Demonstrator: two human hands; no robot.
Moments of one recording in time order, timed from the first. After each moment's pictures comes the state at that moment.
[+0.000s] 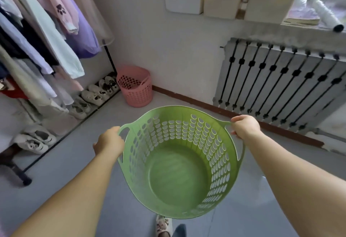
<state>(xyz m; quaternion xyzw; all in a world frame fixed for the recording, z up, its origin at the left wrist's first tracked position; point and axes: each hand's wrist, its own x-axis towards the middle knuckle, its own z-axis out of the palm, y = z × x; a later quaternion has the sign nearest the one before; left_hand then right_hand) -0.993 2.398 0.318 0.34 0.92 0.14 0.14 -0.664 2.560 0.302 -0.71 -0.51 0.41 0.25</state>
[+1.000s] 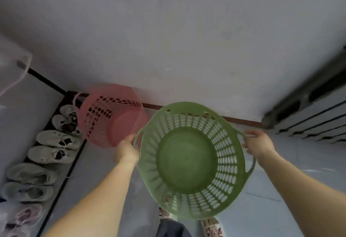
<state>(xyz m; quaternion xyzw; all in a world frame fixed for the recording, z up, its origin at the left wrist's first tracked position) -1.323 3.071 0.080 0.39 0.87 0.12 0.28 -0.979 3.110 0.053 -0.82 -0.32 0.42 0.19</state>
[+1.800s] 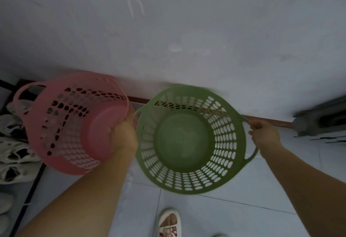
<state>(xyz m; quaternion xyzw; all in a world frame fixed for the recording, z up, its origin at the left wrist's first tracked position) -1.382 3.231 -0.096 0.53 0.84 0.02 0.16 -1.034 3.237 -0.108 -0.86 -0.31 0.37 0.17</state>
